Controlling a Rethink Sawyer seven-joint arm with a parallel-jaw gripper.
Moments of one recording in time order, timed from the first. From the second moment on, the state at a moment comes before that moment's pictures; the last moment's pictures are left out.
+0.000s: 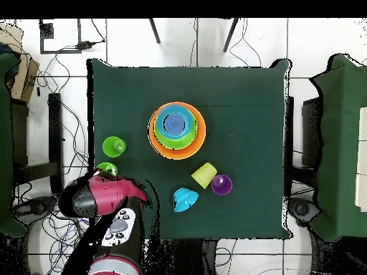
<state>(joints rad) 0.27 -0.59 -0.10 1.86 0.08 0.19 2.30</state>
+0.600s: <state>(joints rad) 0.27 -0.56 -0.10 1.86 0.08 0.13 2.30</state>
